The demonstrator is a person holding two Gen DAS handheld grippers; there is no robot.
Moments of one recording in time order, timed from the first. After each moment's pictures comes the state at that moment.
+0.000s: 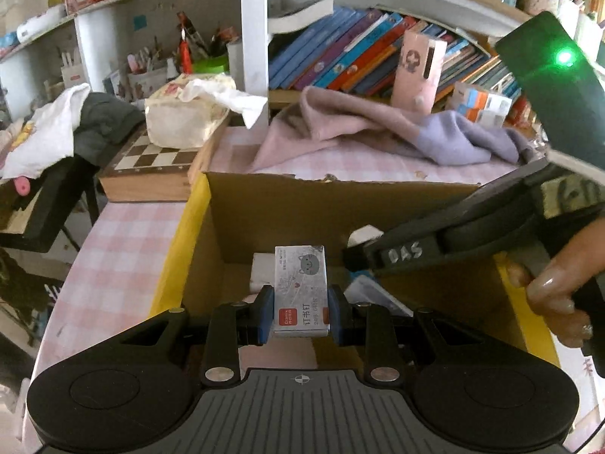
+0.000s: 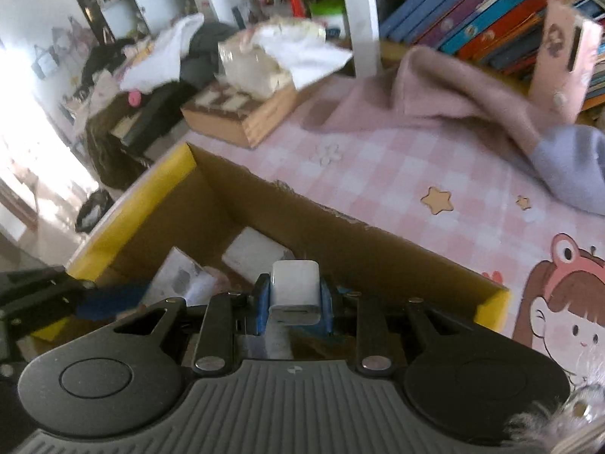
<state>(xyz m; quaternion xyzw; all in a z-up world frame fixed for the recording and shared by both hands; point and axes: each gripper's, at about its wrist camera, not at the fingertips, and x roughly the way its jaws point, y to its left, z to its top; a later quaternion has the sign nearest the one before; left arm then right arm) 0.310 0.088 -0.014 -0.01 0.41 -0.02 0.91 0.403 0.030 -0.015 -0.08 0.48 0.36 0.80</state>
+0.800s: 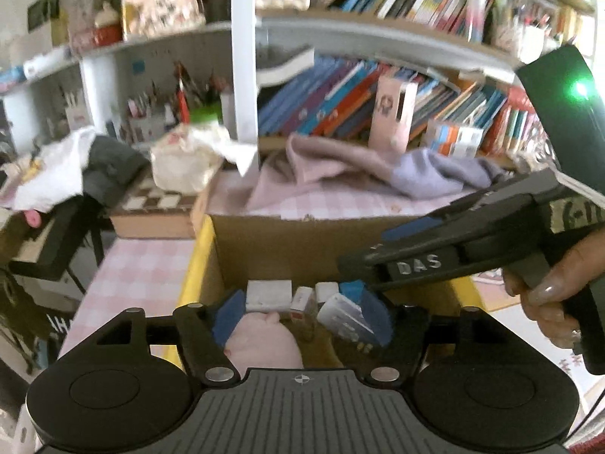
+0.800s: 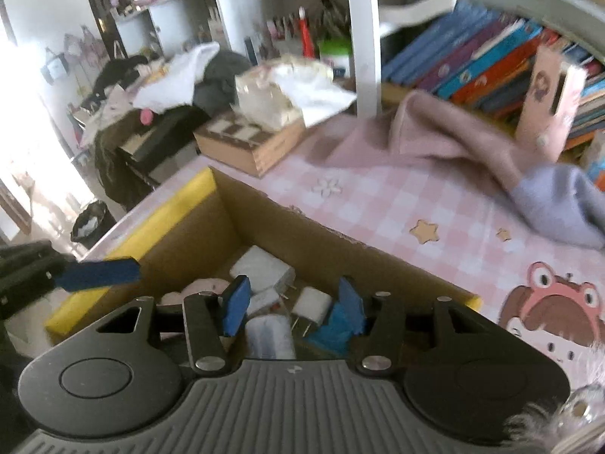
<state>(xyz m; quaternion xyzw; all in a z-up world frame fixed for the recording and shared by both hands) 0.257 0.086 0.028 0.00 0.33 -0.04 0.94 0.359 0.005 0.027 -0.09 0.40 0.37 0.84</state>
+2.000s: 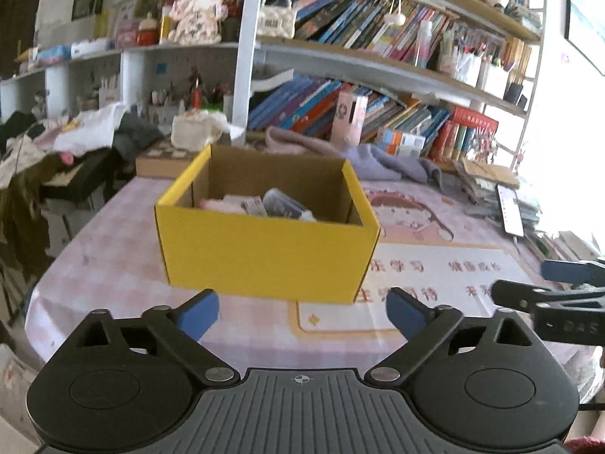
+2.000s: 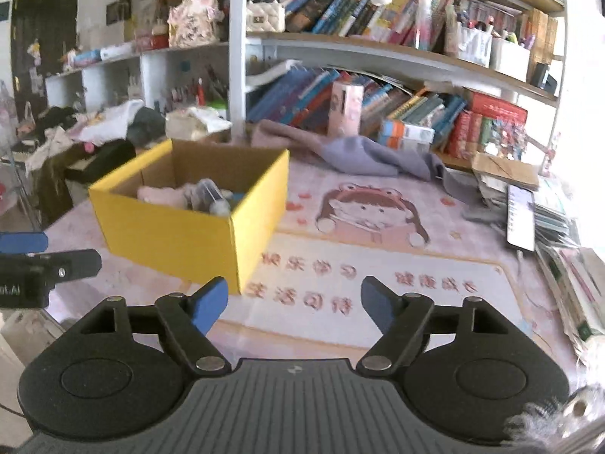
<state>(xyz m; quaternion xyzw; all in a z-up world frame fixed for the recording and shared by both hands) 0.043 0.050 0.008 -0.05 0.30 -0.04 0.95 0.050 -0.169 0.027 -0.07 0.28 0.16 0.94</state>
